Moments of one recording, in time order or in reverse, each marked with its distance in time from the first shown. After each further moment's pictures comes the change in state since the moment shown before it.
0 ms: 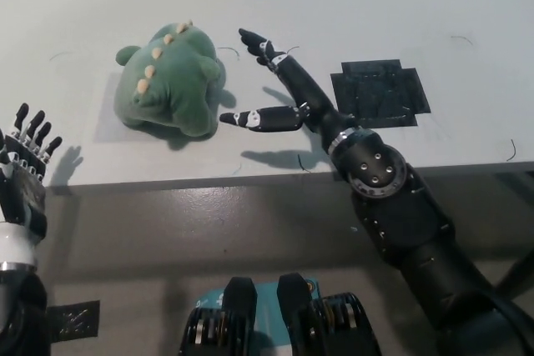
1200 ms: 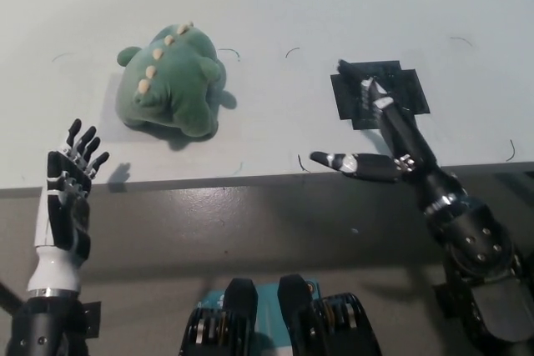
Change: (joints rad) left_arm 0.077 -0.088 -0.097 -0.087 0.106 -0.053 0.003; right_arm 0.381 -0.151 -0.096 -0.511 0.071 0.050 0.081
